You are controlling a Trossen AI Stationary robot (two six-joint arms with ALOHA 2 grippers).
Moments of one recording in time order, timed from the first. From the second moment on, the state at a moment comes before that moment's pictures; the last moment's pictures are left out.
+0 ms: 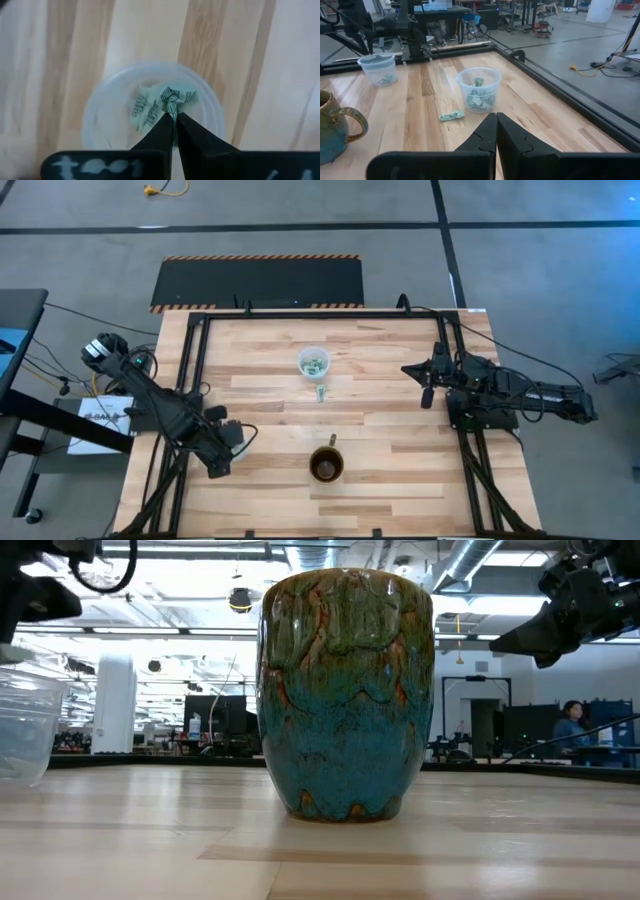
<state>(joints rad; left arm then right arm) -0.69 1.23 0.87 -0.98 -0.18 -0.88 -0.17 0.20 0.21 -0.21 0.13 0.02</state>
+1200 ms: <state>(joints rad) -0.44 1.08 1.06 -0.86 -0.70 -0.30 -0.17 0.20 0.21 -0.21 0.13 0.02</state>
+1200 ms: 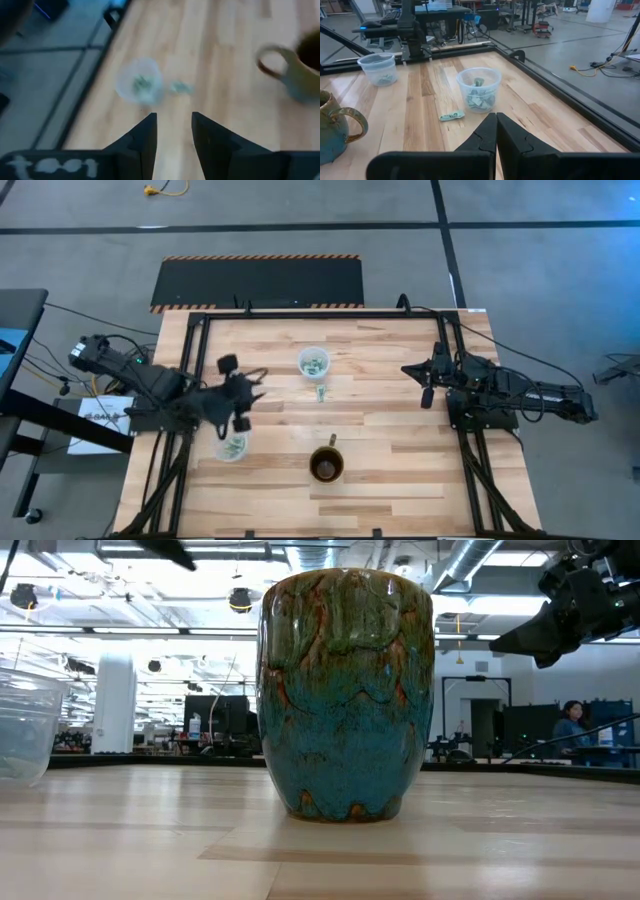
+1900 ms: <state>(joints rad) 0.41 1.21 0.86 -0.46 0.04 0.01 -0.17 0.20 0.21 -0.21 0.13 0.02</state>
